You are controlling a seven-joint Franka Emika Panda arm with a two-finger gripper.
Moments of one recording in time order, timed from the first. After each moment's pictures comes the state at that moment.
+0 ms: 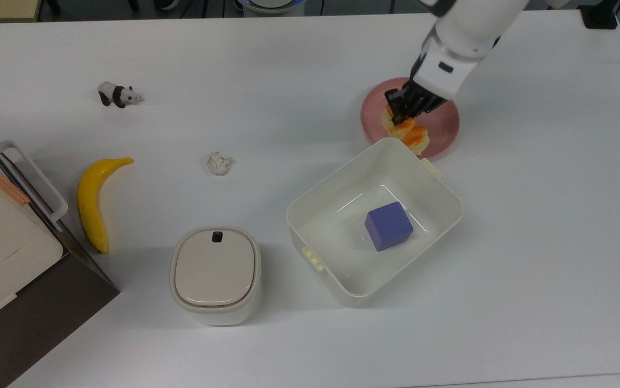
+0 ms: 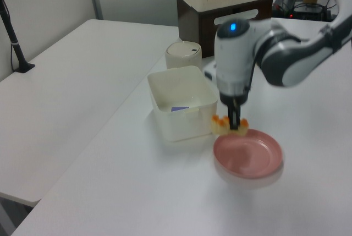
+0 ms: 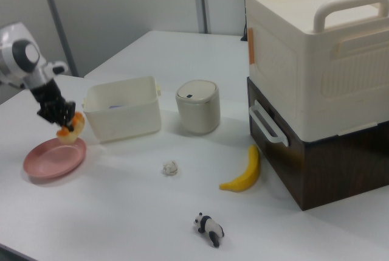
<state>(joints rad) 0.32 0.32 0.22 -1.73 -0.30 1.96 0.34</state>
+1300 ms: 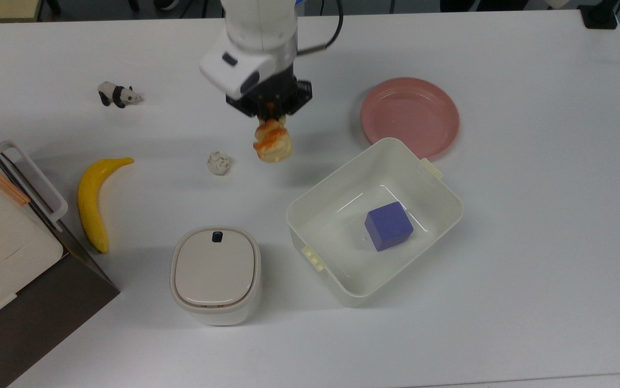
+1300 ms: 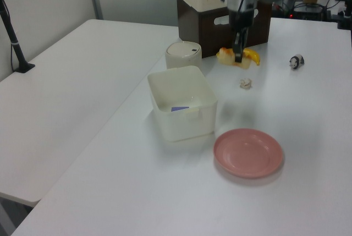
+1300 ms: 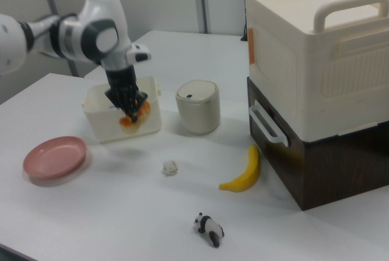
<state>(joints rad) -0.07 0.22 0.14 -1.73 -0.04 1.94 0.01</state>
